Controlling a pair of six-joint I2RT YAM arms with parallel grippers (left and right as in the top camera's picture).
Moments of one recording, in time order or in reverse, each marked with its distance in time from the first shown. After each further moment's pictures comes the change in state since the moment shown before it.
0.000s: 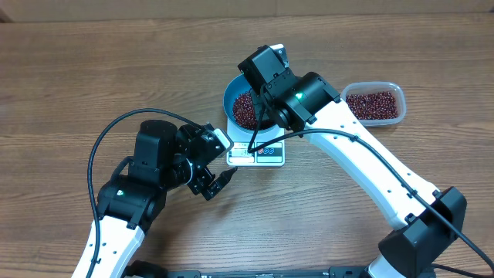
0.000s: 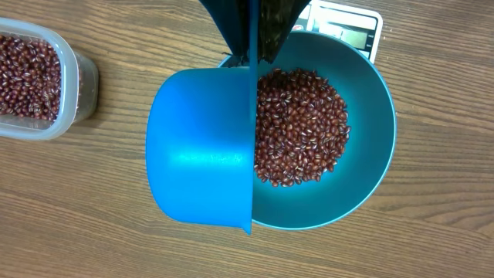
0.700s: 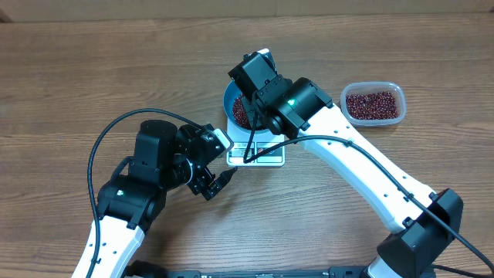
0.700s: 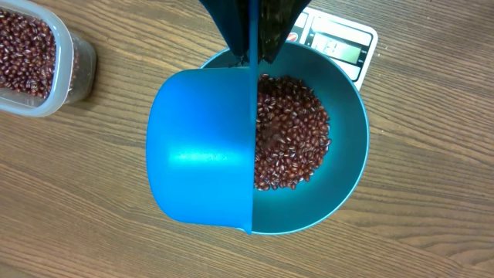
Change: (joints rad) left arm 0.000 0.000 0.000 0.000 0.000 0.000; right arm 0.044 0.000 0.000 0.009 0.000 -0.087
